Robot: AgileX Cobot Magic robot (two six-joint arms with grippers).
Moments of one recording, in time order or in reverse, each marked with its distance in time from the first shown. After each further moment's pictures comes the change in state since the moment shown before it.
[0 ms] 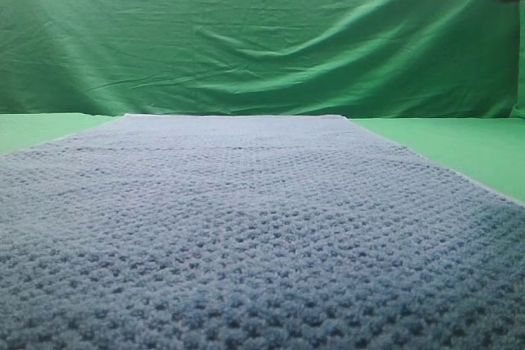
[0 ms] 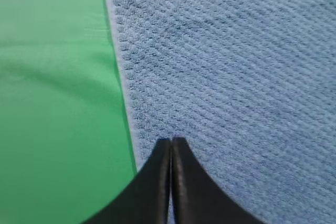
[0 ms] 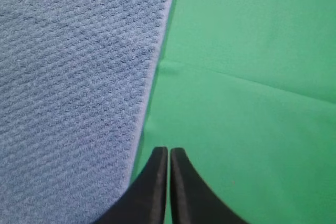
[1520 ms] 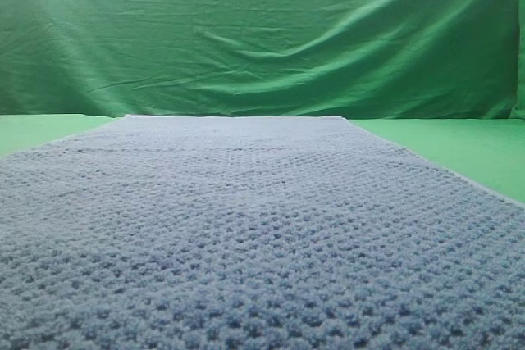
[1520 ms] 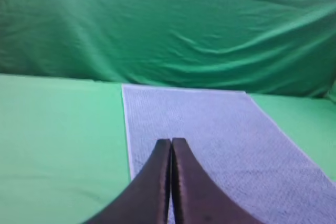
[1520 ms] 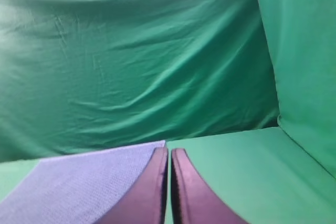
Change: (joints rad) left arm 0.044 -1.243 0.630 -0.044 -0.381 -0.041; right arm -0.318 -1.300 0.810 0.426 -0.583 -0.183
